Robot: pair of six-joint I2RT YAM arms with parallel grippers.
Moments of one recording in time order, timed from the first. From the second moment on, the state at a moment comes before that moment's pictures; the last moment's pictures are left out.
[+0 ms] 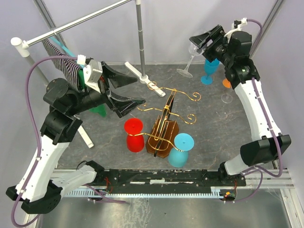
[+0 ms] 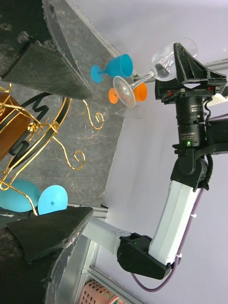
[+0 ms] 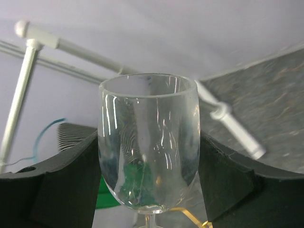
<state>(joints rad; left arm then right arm) -0.55 0.97 1.46 -0.25 0.69 -0.21 0.18 1.51 1.73 -0.31 -0.27 0.98</state>
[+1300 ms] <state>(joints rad) -0.55 0.97 1.41 -0.33 0.62 -0.15 0.20 1.77 0.75 1.25 0.34 0.00</state>
